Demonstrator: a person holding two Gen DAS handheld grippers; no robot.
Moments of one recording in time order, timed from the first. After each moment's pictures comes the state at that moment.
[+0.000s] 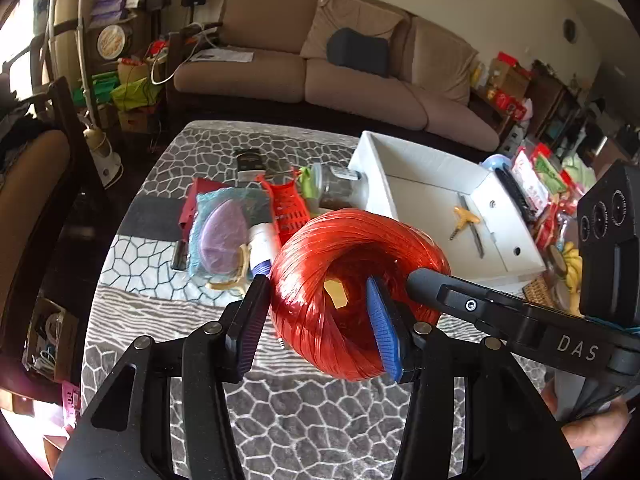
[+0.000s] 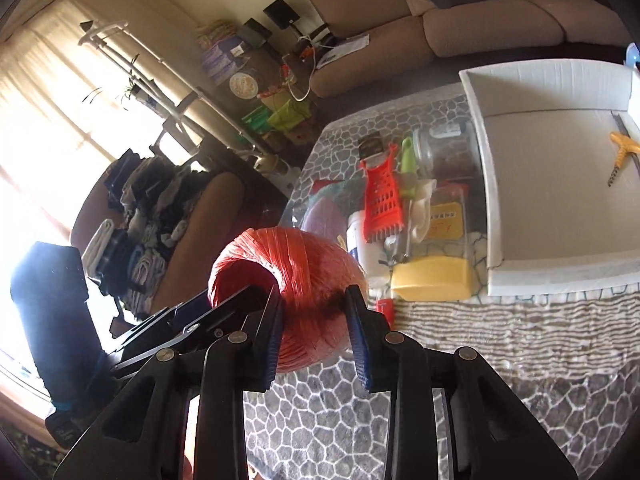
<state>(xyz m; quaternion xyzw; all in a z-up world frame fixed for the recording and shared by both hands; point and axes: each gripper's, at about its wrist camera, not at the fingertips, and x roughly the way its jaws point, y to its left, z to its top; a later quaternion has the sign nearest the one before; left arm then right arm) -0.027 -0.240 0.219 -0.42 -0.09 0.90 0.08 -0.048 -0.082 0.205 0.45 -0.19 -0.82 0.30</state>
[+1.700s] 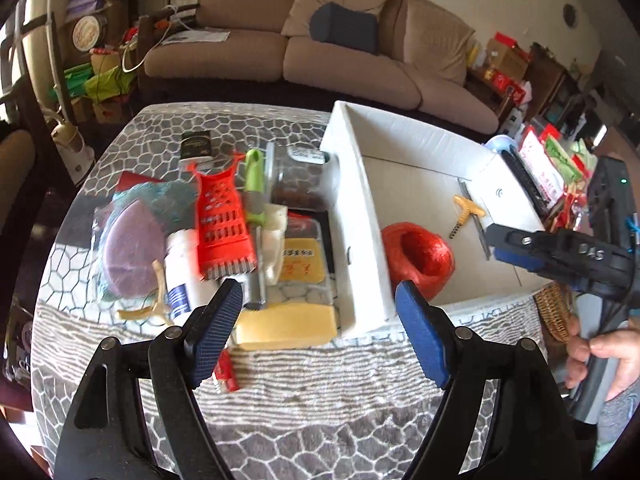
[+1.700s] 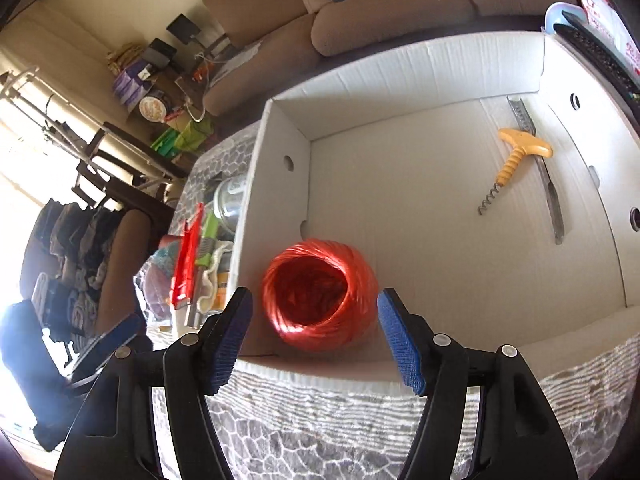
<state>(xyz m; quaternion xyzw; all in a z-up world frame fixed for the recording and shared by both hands) -0.085 -0.207 0.148 -0.45 -0.10 0.88 0.08 -0.135 0.079 0.149 0.49 -0.20 -0.83 0.18</state>
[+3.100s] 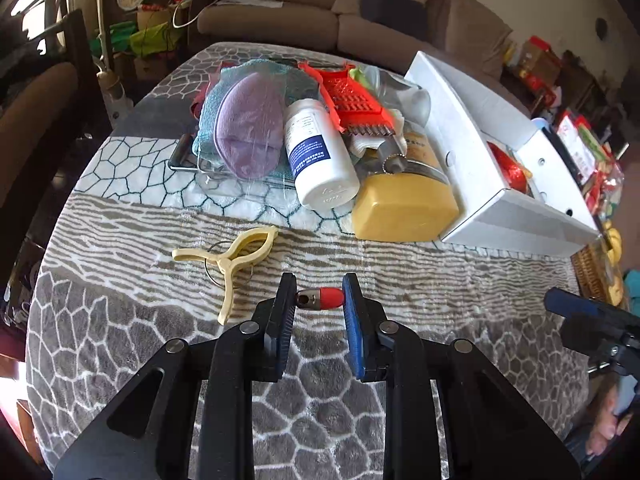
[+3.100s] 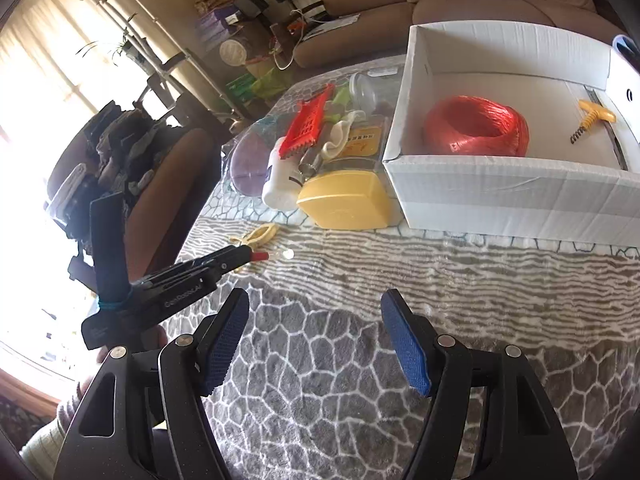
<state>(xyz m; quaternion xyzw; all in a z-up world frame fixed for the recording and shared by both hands) -0.009 -0.280 0.078 -0.47 -0.11 0.87 0.04 -0.005 -0.038 0.109 0.48 -0.11 -0.82 0.30</state>
